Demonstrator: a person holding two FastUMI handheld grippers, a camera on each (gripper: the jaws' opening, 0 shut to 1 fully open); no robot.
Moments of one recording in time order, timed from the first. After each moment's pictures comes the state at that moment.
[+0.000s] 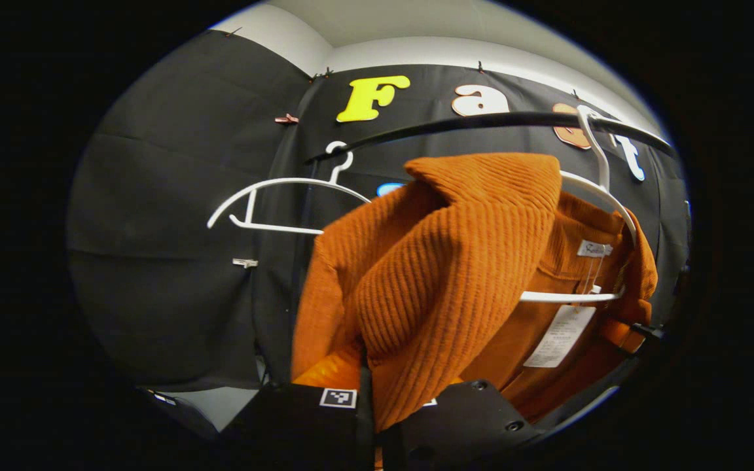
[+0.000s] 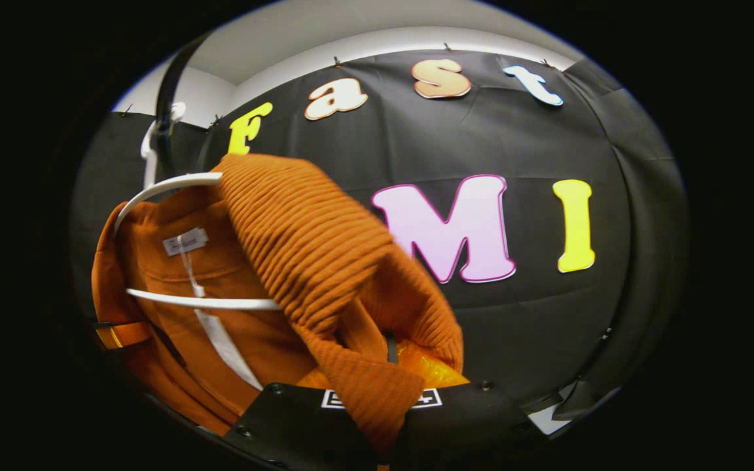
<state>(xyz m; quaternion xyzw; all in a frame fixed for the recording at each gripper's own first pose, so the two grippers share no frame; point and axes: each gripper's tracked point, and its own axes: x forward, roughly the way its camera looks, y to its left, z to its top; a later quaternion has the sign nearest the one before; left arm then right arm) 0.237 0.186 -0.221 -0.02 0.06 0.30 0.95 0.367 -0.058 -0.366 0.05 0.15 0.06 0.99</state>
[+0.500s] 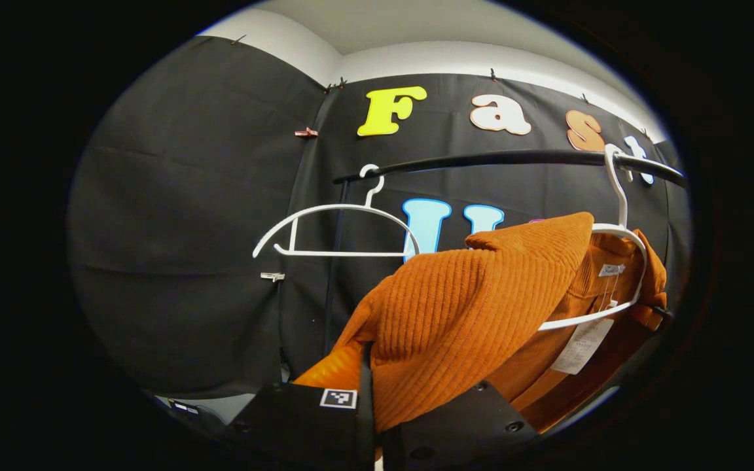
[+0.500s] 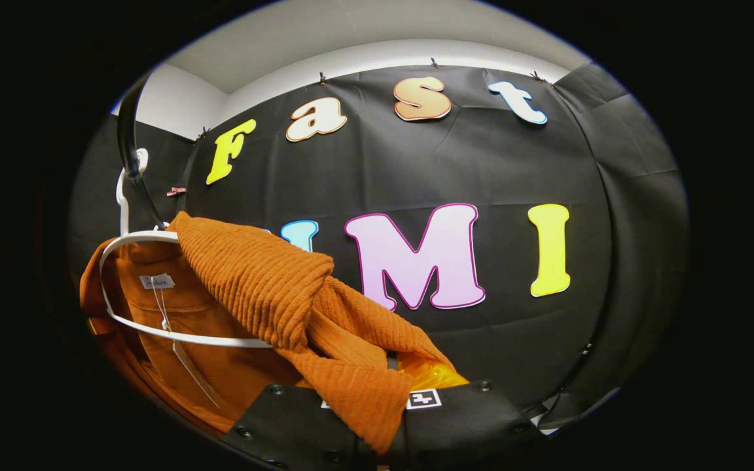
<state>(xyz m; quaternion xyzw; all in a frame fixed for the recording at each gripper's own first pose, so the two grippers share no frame) 0.199 0.204 -0.194 0.01 0.07 0.32 0.94 0.378 -0.093 -0.329 0.03 0.12 0.05 0.99</state>
